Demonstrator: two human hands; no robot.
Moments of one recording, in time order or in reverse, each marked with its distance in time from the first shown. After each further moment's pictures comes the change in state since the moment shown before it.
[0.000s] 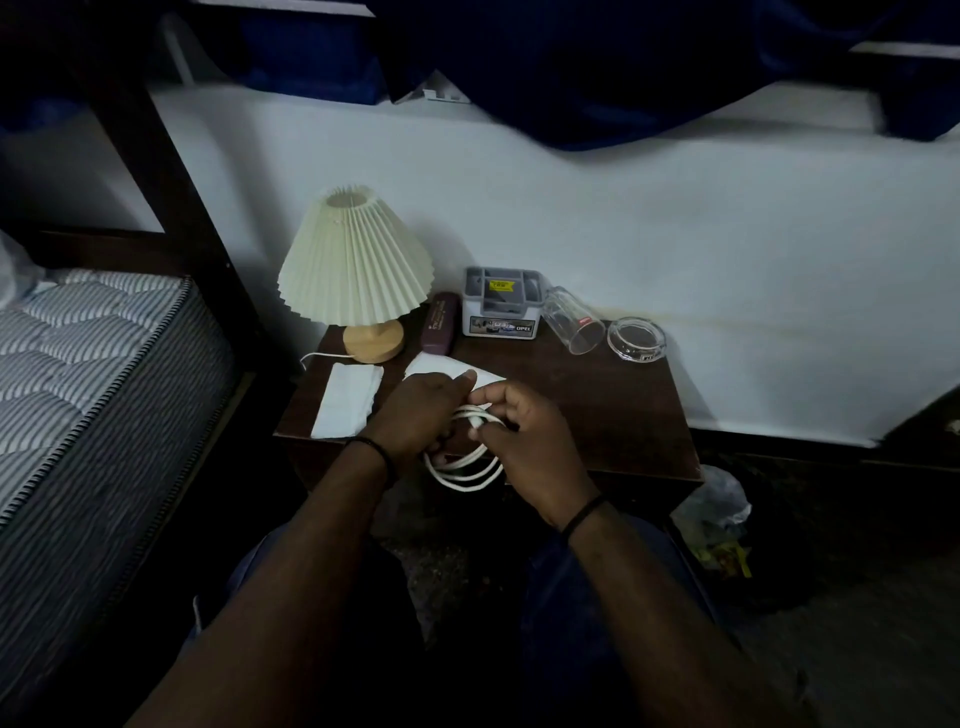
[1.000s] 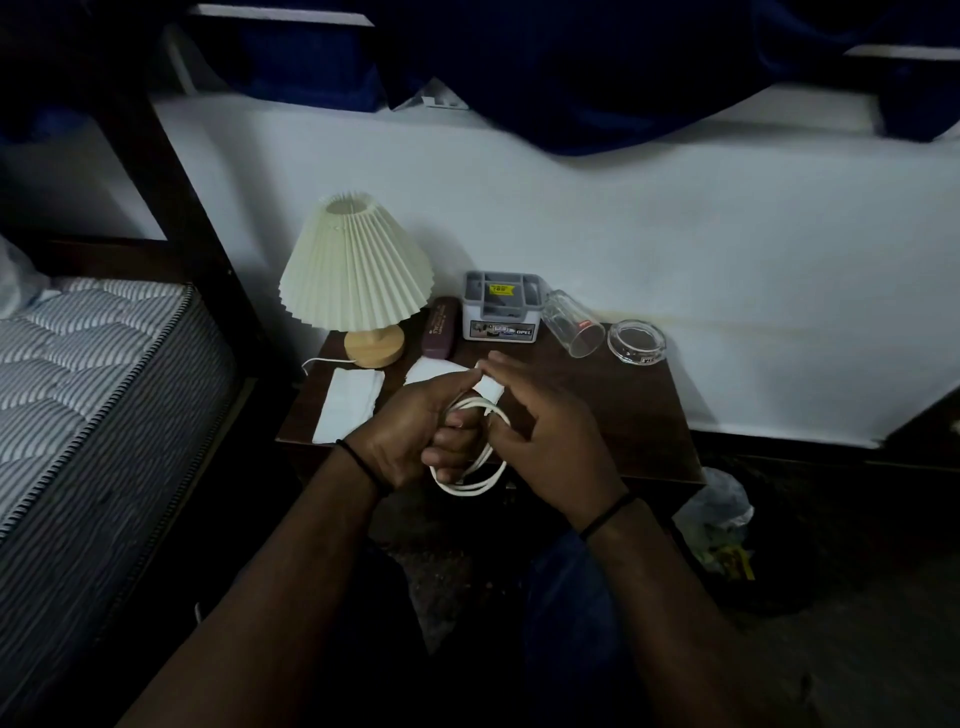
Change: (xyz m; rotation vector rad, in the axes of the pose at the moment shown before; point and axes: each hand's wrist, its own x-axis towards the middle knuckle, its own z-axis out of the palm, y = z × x) left_hand -0.018 0.012 -0.010 -0.618 -0.652 -0.157; right_hand 0.000 -0.012 -0.024 -0.472 0.028 -0.450
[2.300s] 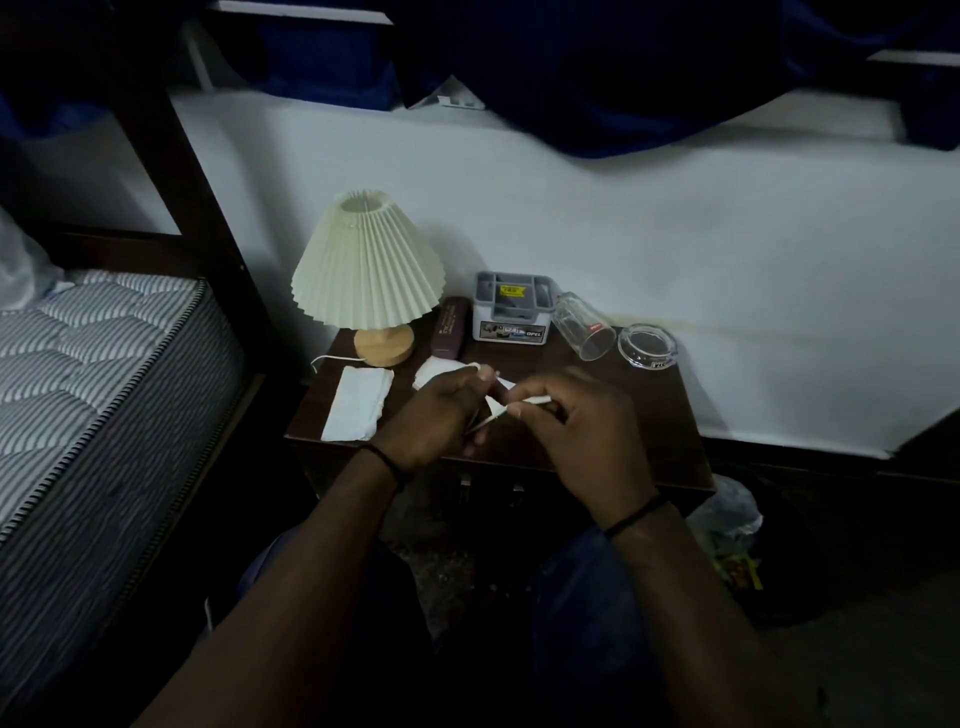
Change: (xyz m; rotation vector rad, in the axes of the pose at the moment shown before) left_hand 0.006 -0.006 0.001 0.597 0.390 0.389; right_hand 0.004 -0.008 -0.016 -0.080 0.132 0.027
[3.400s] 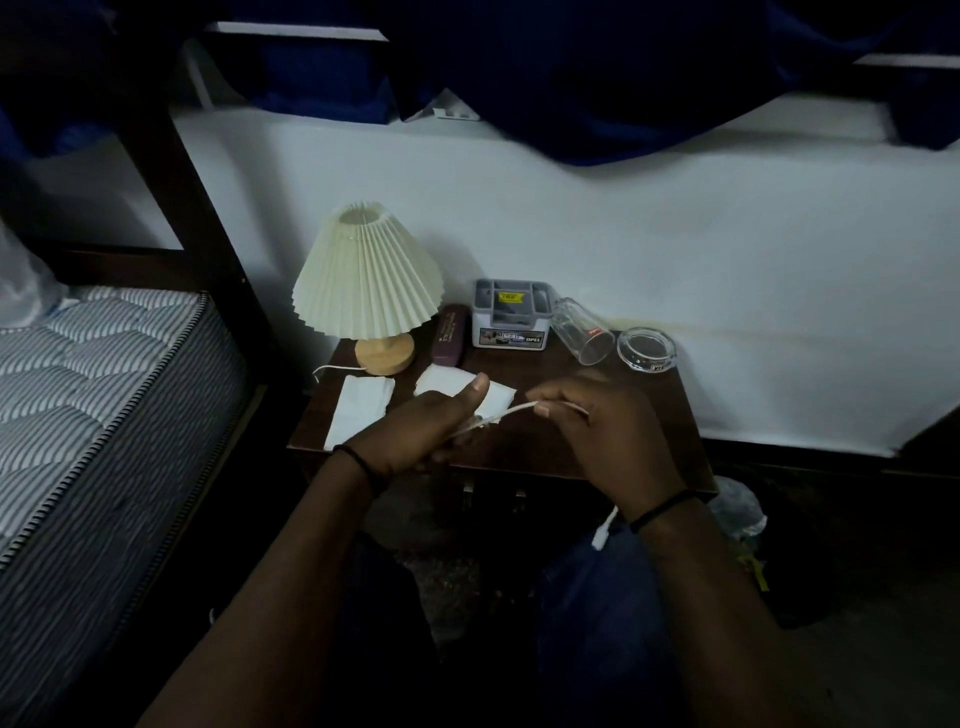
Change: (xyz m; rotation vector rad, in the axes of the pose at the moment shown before) left_hand -0.006 -0.003 -0.022 0.115 -0.157 -0.213; right_hand 0.004 0.022 -0.017 -0.071 -0.086 0.004
